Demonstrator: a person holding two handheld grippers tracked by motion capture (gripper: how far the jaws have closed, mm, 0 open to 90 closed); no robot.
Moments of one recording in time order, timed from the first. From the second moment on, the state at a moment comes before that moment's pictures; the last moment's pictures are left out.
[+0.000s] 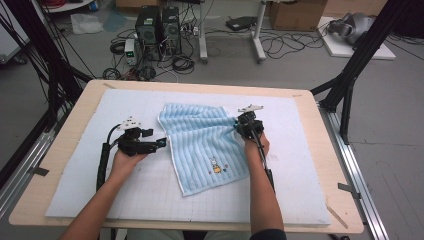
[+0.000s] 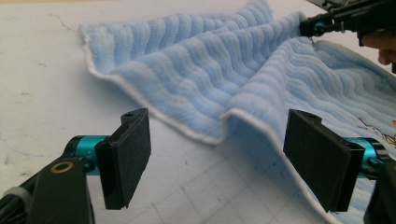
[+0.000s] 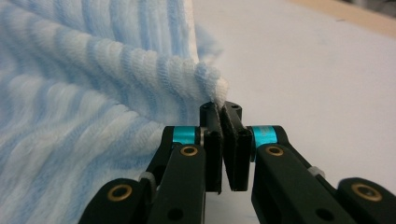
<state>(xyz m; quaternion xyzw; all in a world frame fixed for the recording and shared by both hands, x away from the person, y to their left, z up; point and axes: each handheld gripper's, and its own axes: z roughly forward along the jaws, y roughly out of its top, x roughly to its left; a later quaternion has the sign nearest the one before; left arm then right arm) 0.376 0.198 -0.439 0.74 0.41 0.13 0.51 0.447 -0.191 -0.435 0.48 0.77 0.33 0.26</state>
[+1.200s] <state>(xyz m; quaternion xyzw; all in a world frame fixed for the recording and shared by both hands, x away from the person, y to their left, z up) 0.379 0.174 -0.442 0.82 0.37 0.12 0.42 0.345 -0.250 -0.434 0.45 0.76 0.43 0.20</state>
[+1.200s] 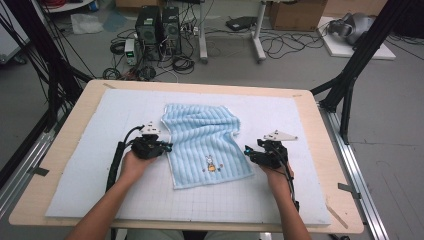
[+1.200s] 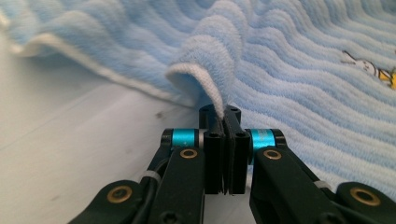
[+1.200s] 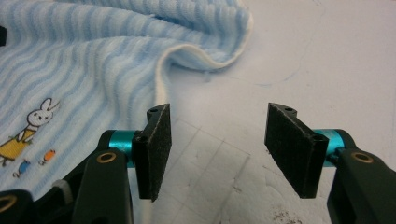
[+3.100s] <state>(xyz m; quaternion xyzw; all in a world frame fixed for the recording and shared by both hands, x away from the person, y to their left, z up) 0.345 0.202 -0.450 0.78 0.39 0.10 0.48 0.319 -0.228 -0.437 0.45 0.77 0.41 0.18</state>
